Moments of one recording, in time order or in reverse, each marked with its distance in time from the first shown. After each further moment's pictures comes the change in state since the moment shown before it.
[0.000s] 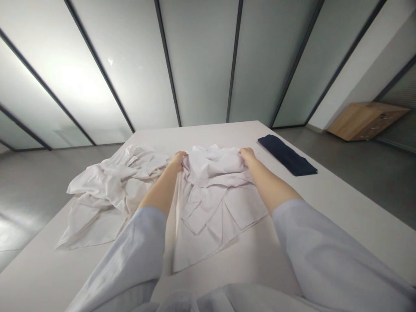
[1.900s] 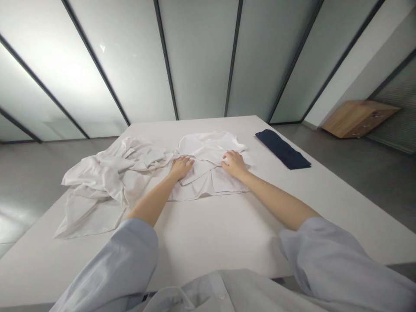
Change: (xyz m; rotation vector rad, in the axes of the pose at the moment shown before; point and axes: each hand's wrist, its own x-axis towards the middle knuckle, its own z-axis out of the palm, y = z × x) left_hand -0.067 -0.029 -0.017 1.437 -0.178 0.433; right_hand -0.113 -0.016 -0.005 -0.739 -0.211 -0.640
